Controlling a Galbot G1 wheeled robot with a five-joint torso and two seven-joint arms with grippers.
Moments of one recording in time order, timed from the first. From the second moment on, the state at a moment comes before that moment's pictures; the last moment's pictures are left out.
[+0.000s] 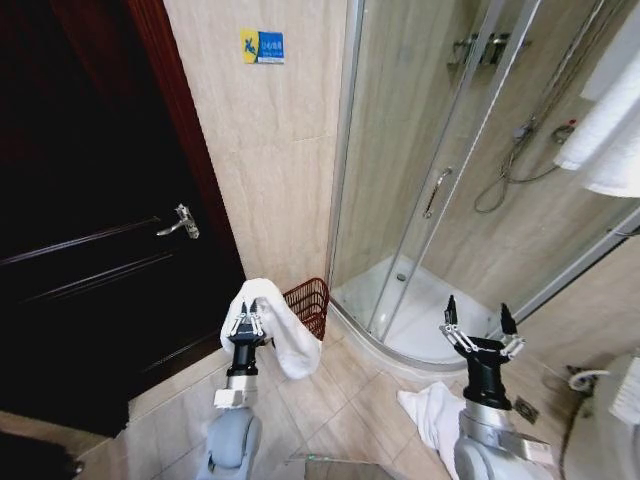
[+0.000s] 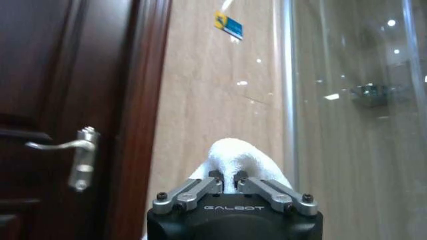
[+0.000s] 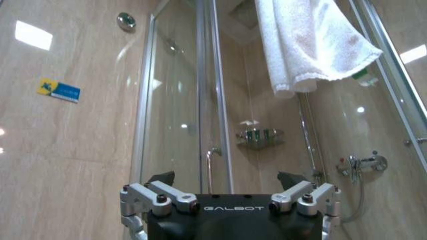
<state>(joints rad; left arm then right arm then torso) 1.53 -1.55 -0.44 -1.96 0.02 -0.45 -0.08 -1.75 1.53 0.73 2.17 0.24 0.60 -0.05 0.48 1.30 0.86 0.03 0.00</state>
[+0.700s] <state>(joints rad) 1.10 -1.40 -0.25 -1.68 -0.23 -0.36 -0.07 -1.76 1.59 0.69 2.17 0.08 0.59 -0.03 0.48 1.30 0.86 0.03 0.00</state>
